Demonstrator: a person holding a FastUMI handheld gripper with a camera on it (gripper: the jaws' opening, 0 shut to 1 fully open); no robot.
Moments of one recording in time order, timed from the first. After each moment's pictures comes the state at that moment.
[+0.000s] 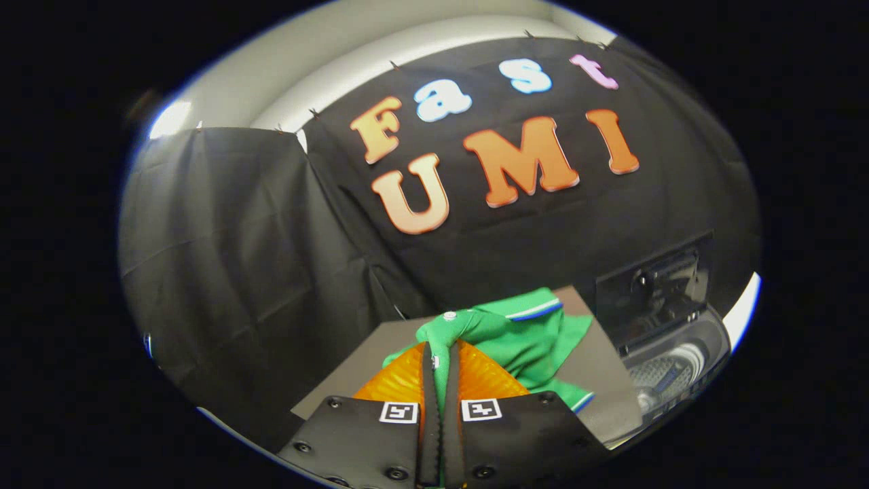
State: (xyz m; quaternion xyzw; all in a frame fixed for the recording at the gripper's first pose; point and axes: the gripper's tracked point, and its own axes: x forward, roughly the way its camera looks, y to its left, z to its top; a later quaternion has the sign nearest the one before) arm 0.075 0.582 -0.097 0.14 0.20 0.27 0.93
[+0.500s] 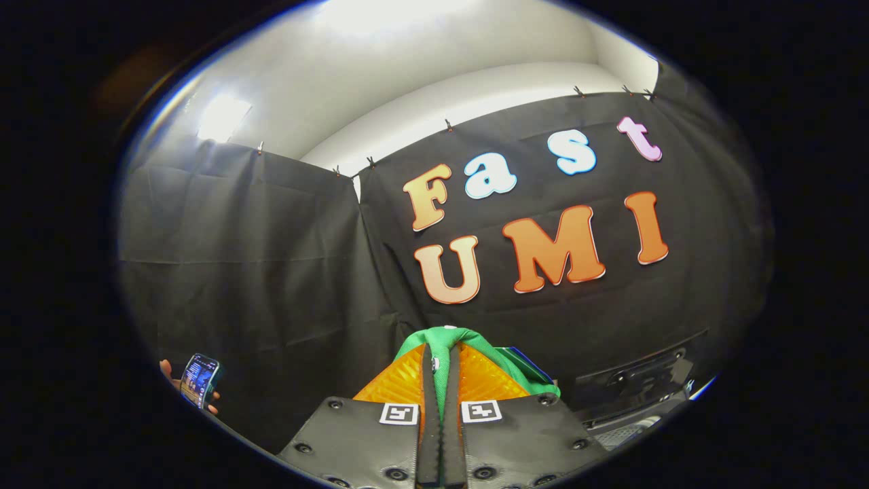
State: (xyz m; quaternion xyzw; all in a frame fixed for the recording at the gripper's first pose) arm 0.080 0.489 0.033 0.12 0.07 0.34 0.93
